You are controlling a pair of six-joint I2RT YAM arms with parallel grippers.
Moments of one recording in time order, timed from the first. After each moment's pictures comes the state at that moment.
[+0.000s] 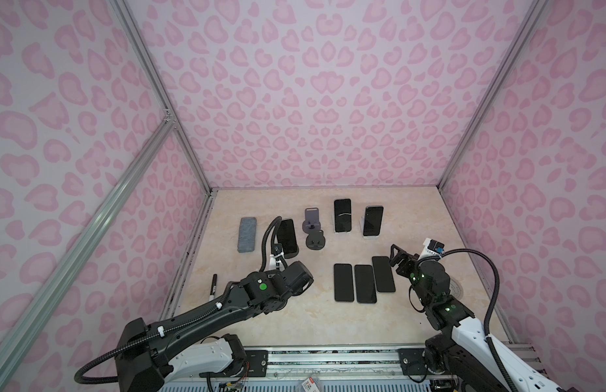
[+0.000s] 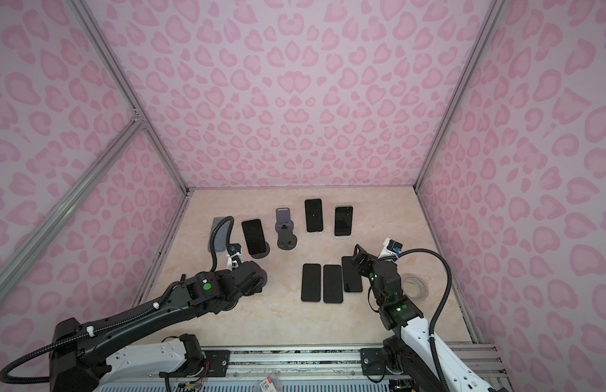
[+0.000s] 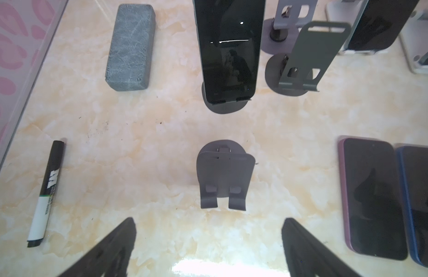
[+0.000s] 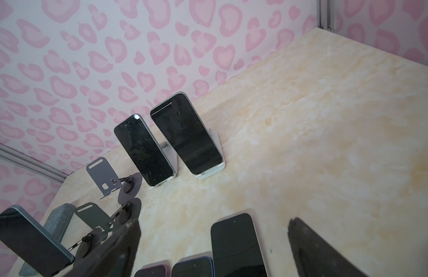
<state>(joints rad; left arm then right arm) -0.96 1.15 0.86 -0.88 -0.62 -0.89 0.38 0.73 0.30 0.09 0.31 0.64</state>
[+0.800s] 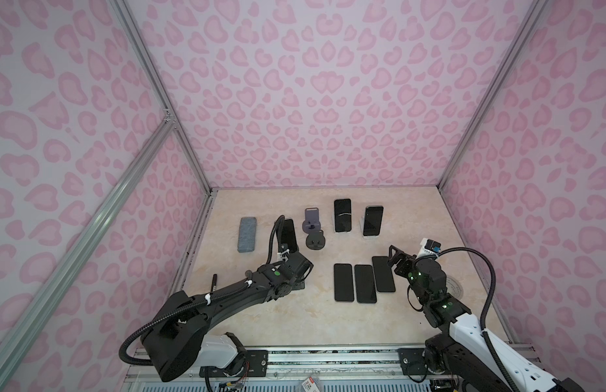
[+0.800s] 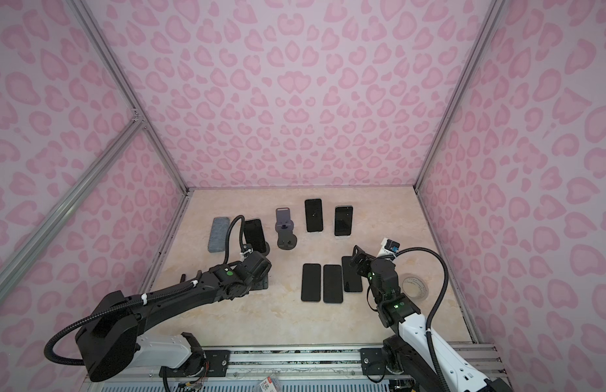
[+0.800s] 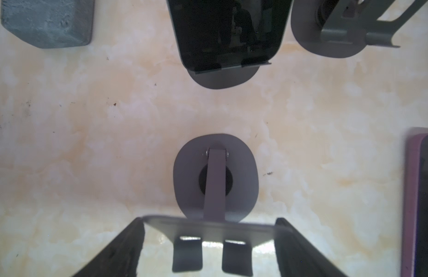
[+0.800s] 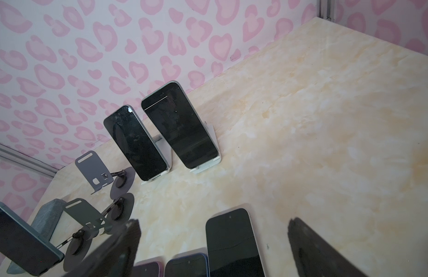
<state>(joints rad) -0.79 1.38 0.76 -0.58 -0.43 -0.76 0.38 0.78 0.30 0.10 0.31 0.64</state>
